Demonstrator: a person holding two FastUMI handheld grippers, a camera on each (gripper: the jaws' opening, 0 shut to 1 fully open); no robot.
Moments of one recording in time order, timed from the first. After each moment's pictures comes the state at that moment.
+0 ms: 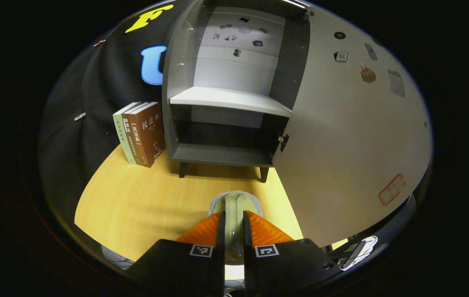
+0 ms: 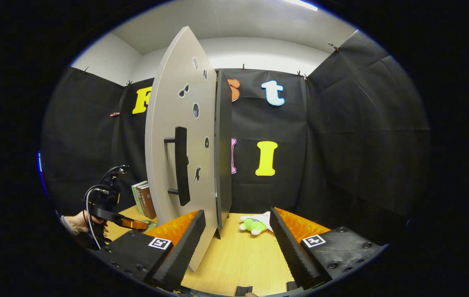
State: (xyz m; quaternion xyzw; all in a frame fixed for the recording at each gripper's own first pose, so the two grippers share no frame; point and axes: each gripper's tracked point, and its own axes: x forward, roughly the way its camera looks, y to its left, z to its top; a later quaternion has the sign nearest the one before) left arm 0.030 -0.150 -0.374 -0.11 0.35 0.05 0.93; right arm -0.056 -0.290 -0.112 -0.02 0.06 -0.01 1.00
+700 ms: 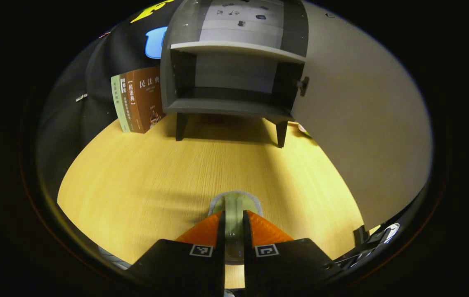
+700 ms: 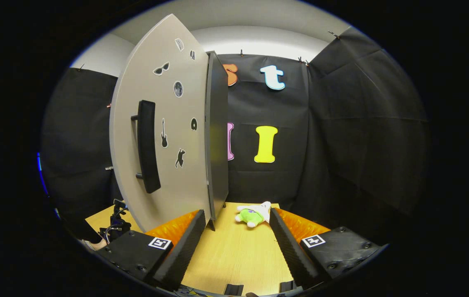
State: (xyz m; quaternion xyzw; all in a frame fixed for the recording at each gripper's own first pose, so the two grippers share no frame) left arm 0.012 -0.160 -0.532 -0.10 0.39 0.09 0.91; right arm -0.020 -0.330 -0.143 -0.01 0.10 0.00 0.99
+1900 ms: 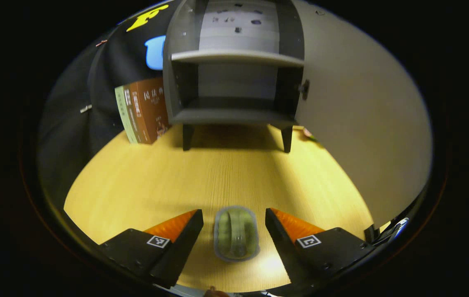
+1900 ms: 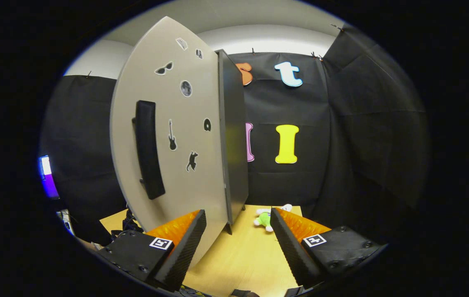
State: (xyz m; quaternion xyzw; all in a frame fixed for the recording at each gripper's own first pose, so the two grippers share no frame) left arm 0.020 -0.148 -0.487 -0.05 0.32 0.09 0.94; right arm 0.001 -0.303 -0.138 0.01 0.08 0.09 0.99
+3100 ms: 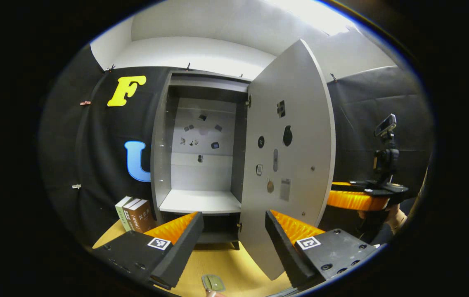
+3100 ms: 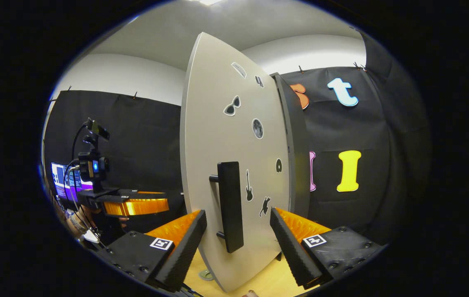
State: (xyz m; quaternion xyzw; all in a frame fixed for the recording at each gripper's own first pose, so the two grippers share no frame) left arm -0.019 -0.204 -0.096 -0.03 0.04 -0.01 1.00; right arm 0.009 -0.198 -0.070 0.05 0.02 0.29 0.96
